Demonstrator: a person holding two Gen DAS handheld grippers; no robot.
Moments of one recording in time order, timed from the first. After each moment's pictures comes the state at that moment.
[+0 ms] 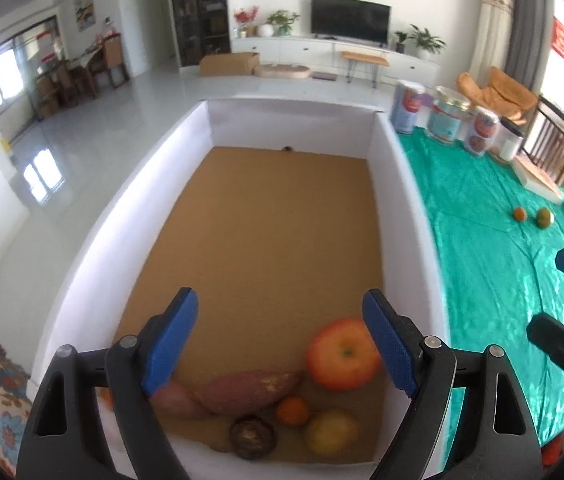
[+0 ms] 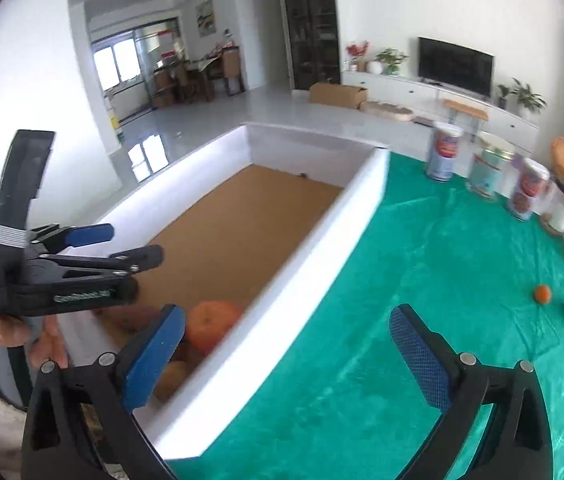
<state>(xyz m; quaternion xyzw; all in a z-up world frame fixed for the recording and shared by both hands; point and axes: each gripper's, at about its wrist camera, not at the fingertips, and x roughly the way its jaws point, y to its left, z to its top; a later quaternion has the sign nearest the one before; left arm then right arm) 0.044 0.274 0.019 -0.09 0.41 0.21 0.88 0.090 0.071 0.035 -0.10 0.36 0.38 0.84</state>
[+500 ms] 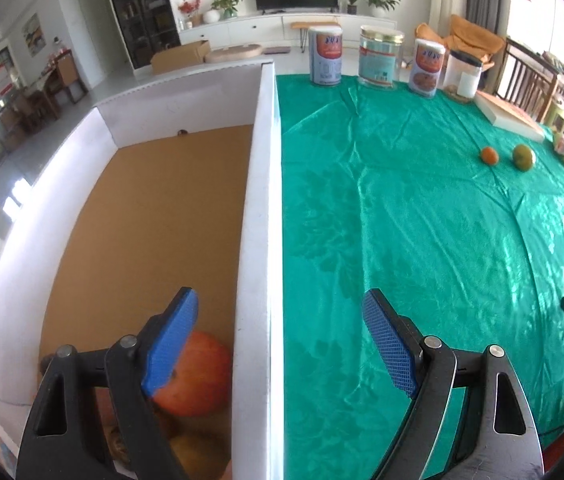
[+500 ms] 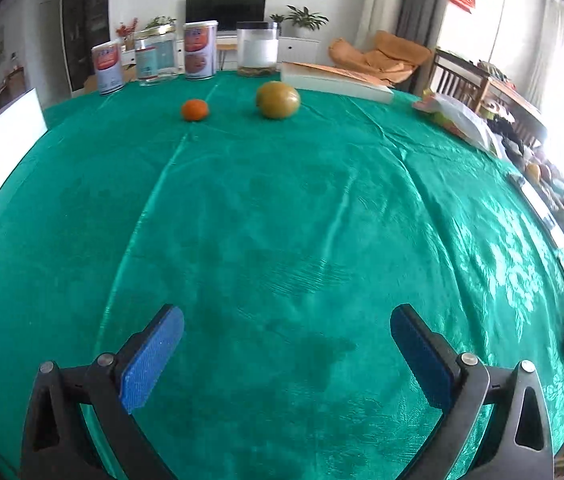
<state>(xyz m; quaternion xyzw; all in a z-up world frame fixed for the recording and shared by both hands) 0.120 0.184 -0.030 -0.03 0.47 0.18 0.87 0.158 -0.205 -0.077 -0.05 0.45 0.05 0.89</state>
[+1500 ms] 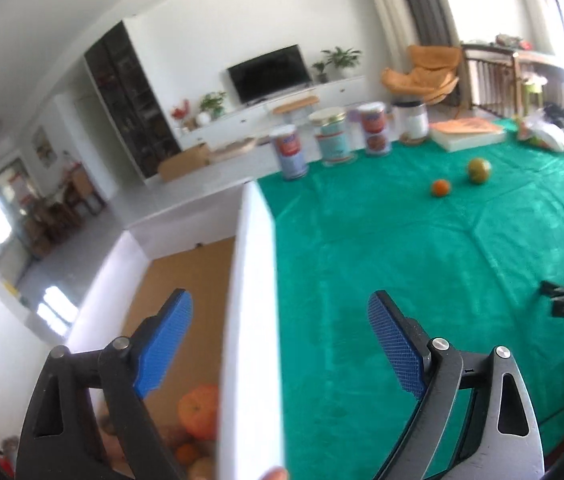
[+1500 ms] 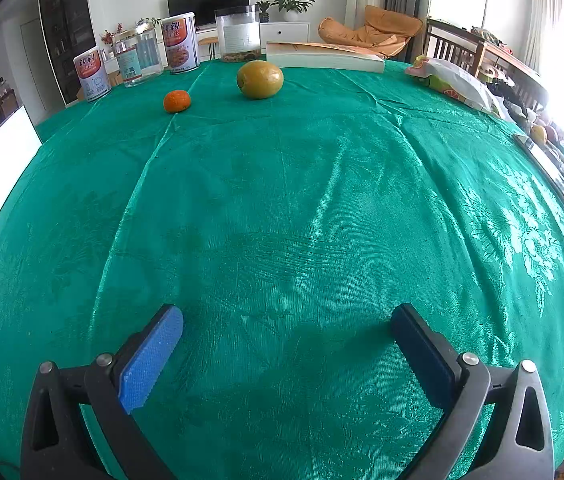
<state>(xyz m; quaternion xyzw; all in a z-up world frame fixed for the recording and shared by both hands) 0.077 0.080 0.036 0.09 0.33 0.14 0.93 0.162 -0.203 -0.086 -0.03 0.46 0.05 0.89</state>
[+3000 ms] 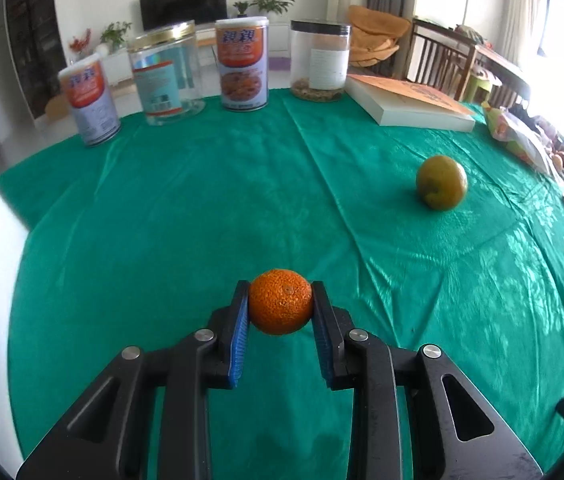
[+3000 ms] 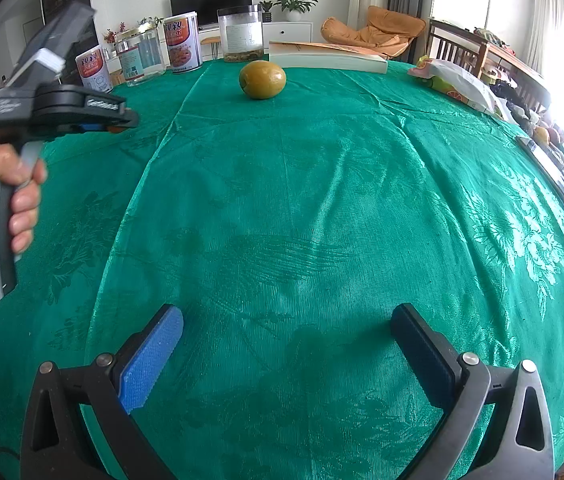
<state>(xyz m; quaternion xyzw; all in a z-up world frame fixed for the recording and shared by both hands) 0.323 0.025 -0.086 -0.01 0.44 0.01 0.90 0.163 -0.202 -0.087 -0.03 0.46 0.06 0.88</state>
